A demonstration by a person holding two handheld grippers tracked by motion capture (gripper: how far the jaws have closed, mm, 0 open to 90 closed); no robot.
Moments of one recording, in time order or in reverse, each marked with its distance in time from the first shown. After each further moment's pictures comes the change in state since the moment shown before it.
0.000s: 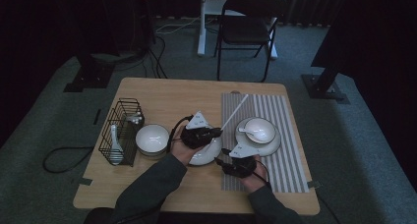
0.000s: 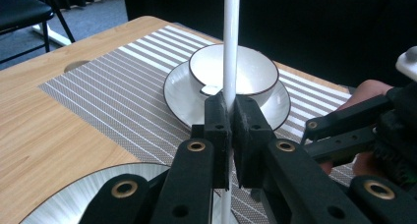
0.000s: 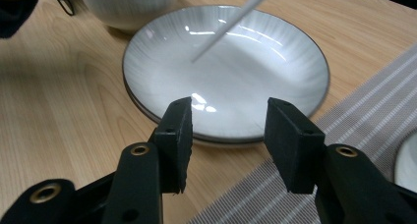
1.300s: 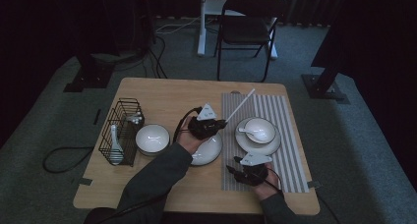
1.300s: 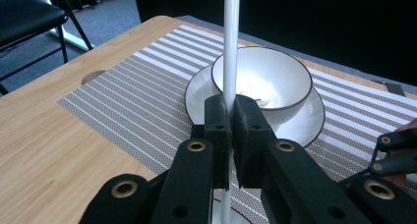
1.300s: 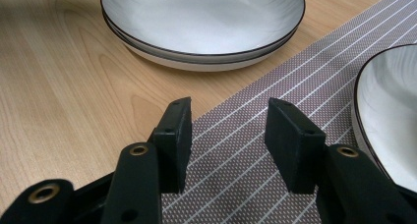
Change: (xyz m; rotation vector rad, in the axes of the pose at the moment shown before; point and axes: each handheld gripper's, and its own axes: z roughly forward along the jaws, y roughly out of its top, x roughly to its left) left arm 0.014 0.021 0.026 0.050 0.044 0.061; right arm -0.008 -0.033 -0.024 0.082 -0.037 0.006
